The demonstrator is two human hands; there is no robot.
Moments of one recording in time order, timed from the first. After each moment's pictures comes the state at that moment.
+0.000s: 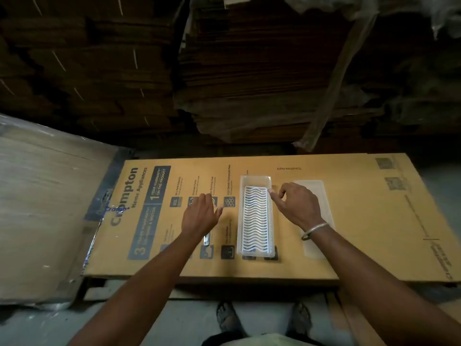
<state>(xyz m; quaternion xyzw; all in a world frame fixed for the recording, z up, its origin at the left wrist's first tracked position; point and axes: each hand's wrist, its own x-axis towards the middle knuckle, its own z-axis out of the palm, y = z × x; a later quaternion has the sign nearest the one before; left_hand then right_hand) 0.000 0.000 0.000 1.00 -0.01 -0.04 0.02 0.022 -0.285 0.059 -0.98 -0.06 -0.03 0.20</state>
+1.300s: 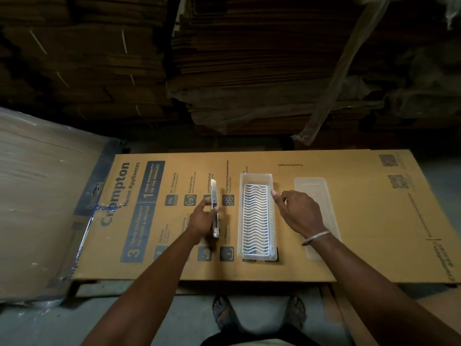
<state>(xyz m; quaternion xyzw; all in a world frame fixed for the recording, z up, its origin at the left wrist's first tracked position) 0.019 0.012 -0.066 0.77 0.24 -0.17 0.57 0.027 -0.279 0.035 -0.98 -0.04 0.00 0.17</state>
